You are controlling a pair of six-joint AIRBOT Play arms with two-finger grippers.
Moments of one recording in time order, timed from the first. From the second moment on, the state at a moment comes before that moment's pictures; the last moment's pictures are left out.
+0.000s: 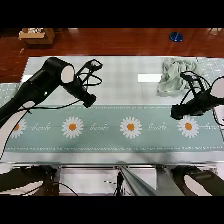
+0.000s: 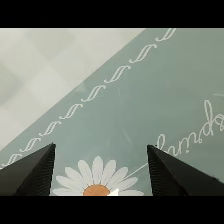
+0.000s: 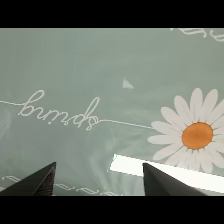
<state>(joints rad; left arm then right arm) -0.52 -1.40 1.31 1.56 -1.27 -1.37 0.09 -1.01 0.96 -1.55 1.41 1.51</state>
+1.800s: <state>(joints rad) -0.52 -1.49 1.32 1.54 -1.16 -1.45 -0.09 -1.25 1.09 -1.98 0.55 1.97</state>
